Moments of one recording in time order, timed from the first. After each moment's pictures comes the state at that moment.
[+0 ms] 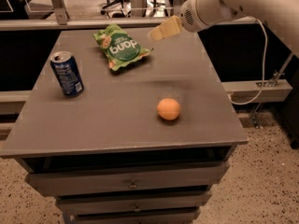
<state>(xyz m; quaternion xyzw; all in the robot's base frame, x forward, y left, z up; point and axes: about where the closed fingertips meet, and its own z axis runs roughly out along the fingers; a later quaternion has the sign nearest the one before) 0.723 -0.092 0.962 -0.29 0.84 0.12 0.45</state>
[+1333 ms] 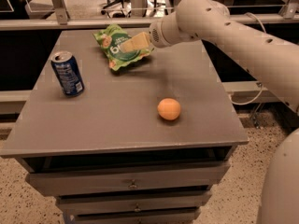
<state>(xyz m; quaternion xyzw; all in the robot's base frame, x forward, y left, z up) 0.769 -0.006 0.896 -0.27 0.83 0.18 0.45</state>
